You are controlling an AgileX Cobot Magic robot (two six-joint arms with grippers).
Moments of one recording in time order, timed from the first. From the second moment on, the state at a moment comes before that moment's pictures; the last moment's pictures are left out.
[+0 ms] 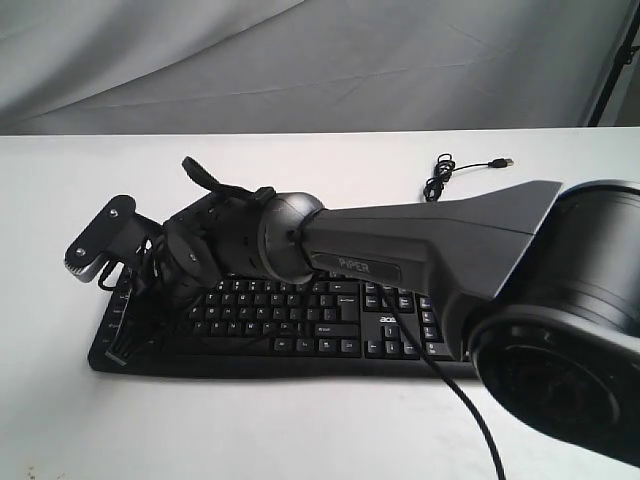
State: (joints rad) left arm -0.20 0.00 0.00 0.04 0.26 -0.02; right arm 0.93 2.37 -1.81 0.06 0.46 -0.32
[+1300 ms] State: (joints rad) left arm -0.20 0.00 0.00 0.04 0.26 -0.02; right arm 0.91 2.38 -1.81 0.05 0.49 -0.35
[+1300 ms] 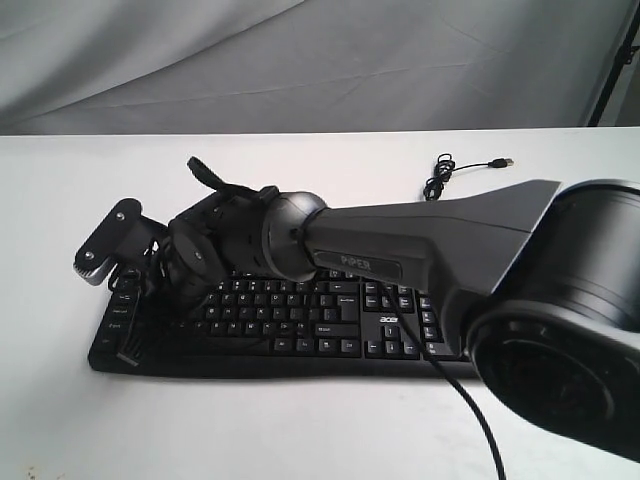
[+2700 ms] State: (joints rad) left arm -0.20 0.00 0.00 0.04 0.26 -0.02; right arm 0.84 2.14 -1.33 0.13 0.18 -0.31
